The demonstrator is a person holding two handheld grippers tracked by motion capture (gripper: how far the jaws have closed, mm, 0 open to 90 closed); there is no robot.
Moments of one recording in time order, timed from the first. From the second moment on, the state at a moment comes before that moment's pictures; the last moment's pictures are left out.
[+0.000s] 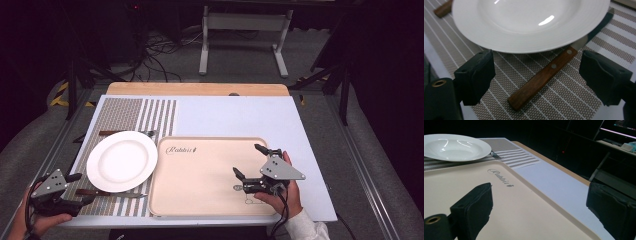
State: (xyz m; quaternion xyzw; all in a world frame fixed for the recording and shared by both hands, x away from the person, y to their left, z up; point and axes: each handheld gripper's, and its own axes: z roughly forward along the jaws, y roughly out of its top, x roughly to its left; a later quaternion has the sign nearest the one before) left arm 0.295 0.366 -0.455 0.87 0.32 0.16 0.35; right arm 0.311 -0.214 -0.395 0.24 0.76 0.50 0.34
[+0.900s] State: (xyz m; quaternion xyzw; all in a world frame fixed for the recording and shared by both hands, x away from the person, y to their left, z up) left arm 0.305 0.340 -0.460 0.92 0.23 0.08 0.32; right arm 0.311 -0.215 -0.398 0.25 0.76 0.49 0.33
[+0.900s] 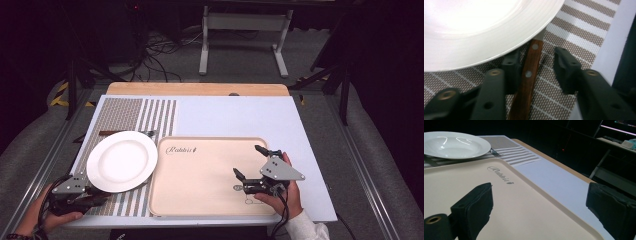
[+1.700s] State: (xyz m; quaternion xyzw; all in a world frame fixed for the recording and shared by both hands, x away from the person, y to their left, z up) left arm 0.282 0.341 -0.455 0.92 0.18 0.10 0.34; right arm 0.310 -0.211 -0.398 0.25 0.77 0.47 0.35
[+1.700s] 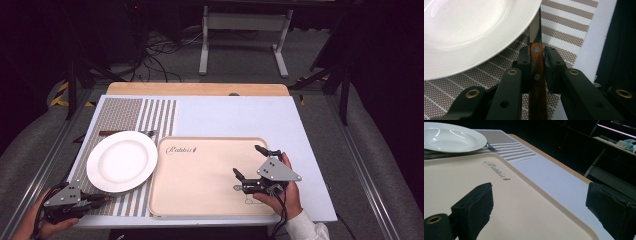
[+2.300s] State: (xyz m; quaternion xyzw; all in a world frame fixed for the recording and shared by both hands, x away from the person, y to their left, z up) left arm 0.276 0.322 -0.445 0.91 0.15 0.11 0.38; right arm 0.311 -0.209 -0.400 0.25 0.77 0.47 0.35
